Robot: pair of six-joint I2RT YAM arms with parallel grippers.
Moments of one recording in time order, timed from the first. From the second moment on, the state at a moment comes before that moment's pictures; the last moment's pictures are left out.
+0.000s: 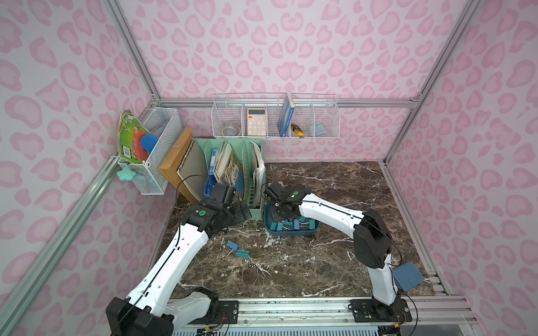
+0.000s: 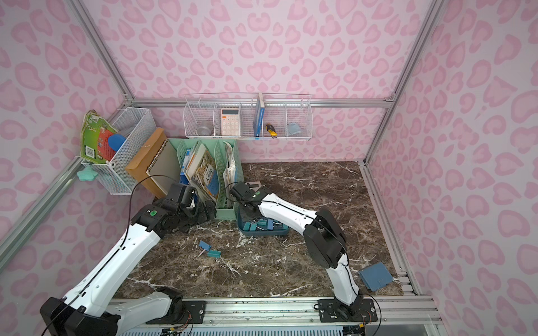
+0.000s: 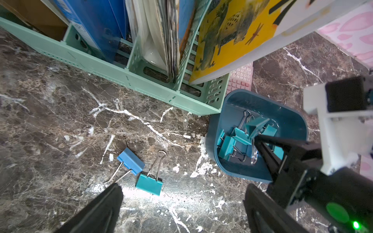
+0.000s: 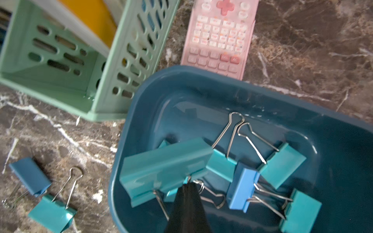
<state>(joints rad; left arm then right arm) -0.33 1.14 1.14 -0.96 -0.10 -0.68 0.95 2.04 1.73 -0.81 0.19 0.52</state>
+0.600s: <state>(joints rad) -0.33 0.84 1.05 -1.02 -0.33 -0.73 1.17 2.12 1.66 -0.72 0.15 0.64</state>
